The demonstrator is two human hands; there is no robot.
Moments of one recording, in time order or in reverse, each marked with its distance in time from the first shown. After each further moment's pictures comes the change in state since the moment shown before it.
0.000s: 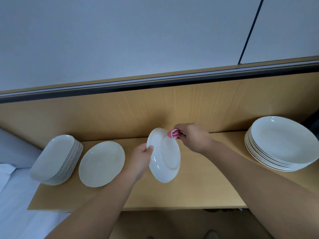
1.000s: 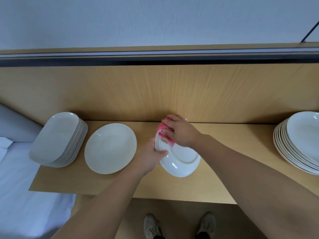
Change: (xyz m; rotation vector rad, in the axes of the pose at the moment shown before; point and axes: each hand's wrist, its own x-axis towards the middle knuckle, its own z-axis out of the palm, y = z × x) left_hand 0.030 -0.049 -0.035 0.026 -0.217 0.104; right_hand 0.077 -0.028 0.119 -0.025 -0.303 -0.017
